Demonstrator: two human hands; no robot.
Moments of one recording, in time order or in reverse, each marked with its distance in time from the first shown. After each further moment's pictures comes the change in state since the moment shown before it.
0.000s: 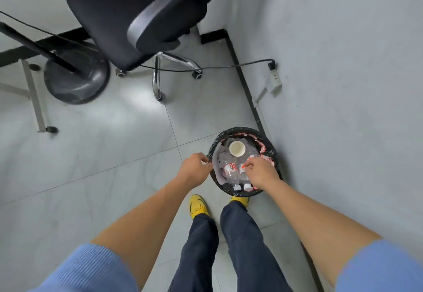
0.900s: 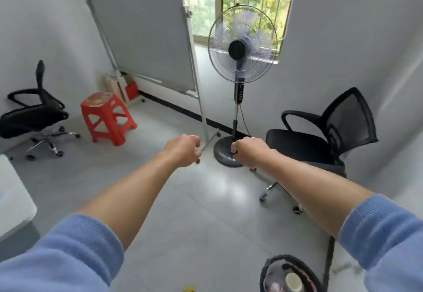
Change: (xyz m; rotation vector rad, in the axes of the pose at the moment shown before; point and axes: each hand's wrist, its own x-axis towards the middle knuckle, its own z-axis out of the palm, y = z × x) left_hand -0.489 -0.147 -0.200 0.138 1.002 -0.155; right_hand -0.421 -0.366 -0.060 -1.086 0.266 -1.332
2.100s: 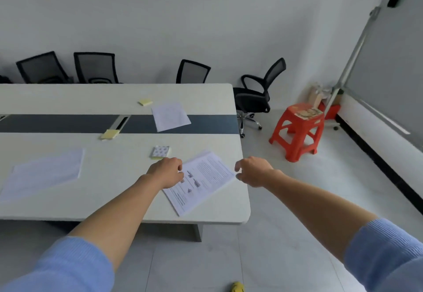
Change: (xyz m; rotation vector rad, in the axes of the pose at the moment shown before) left_hand -0.313 -0.679 -0.045 -0.191 0.051 -1.064; right_hand 0.246 -0.753 0.026 -0.116 -0.162 -0.891
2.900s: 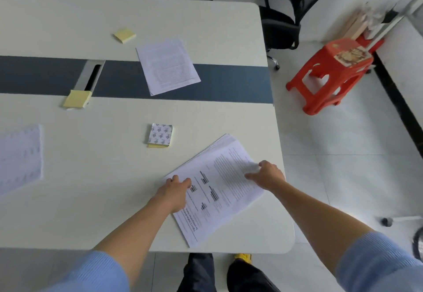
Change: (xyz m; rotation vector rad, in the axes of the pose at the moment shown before) left_hand 0.220 -0.114 0.151 0.039 -0.583 0.041; right_hand 0.245 0.005 0.133 0.462 -0.316 0.626
